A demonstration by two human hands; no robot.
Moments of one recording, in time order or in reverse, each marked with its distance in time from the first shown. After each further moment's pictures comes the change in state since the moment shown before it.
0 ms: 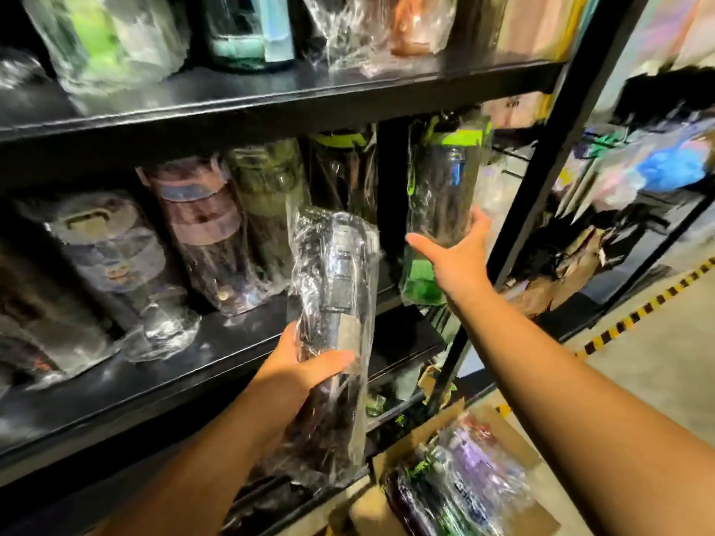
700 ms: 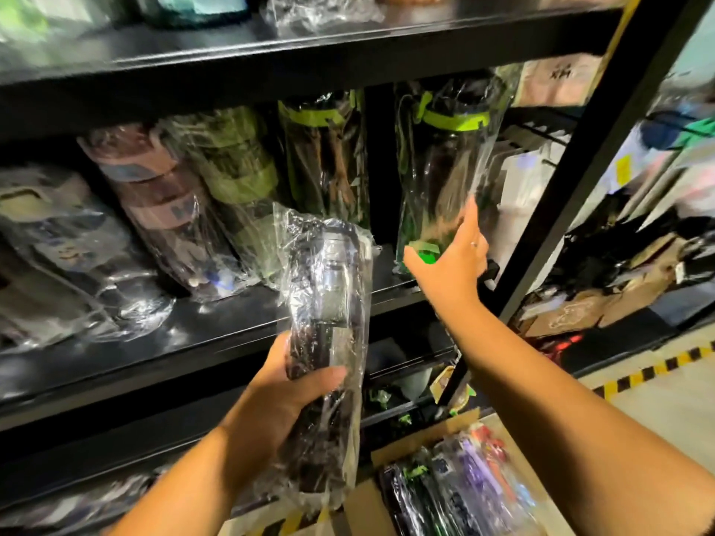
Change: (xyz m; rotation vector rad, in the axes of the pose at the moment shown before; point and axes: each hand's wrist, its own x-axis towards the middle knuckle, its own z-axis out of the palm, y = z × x) left_hand 0.016 -0.017 0.058 -0.109 0.144 -0.066; right_hand 0.051 0.061 0.011 -0.284 -0.102 -0.174
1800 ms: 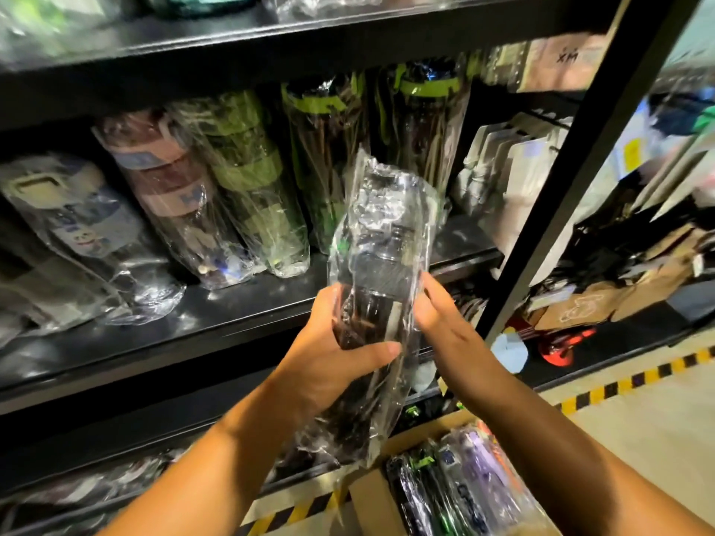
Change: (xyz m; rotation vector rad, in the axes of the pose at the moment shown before) left_hand 0.012 0.013 0.039 0.292 -0.043 0.217; right_hand -0.110 -0.036 -0.068 0.511 -0.689 0.145
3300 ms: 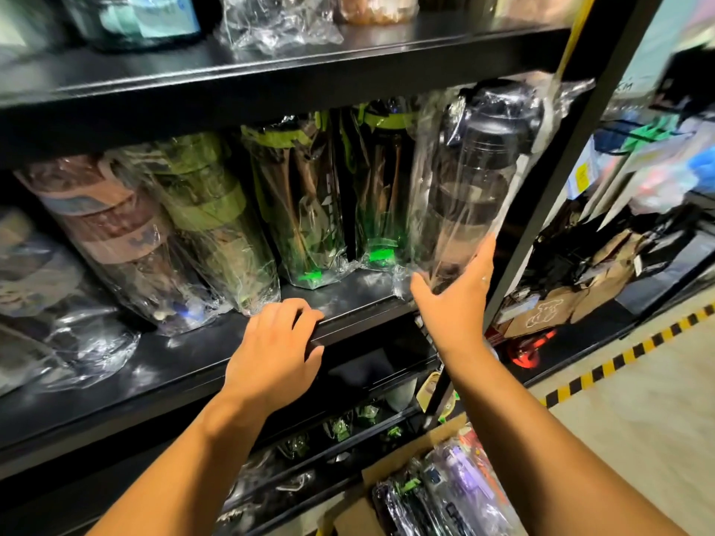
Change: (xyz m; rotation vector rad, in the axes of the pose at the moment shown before) left_hand 0.089 -0.059 -0.060 1.305 0.116 0.504; right_hand 0.089 0.031 -0.042 -0.308 0.842 -0.195
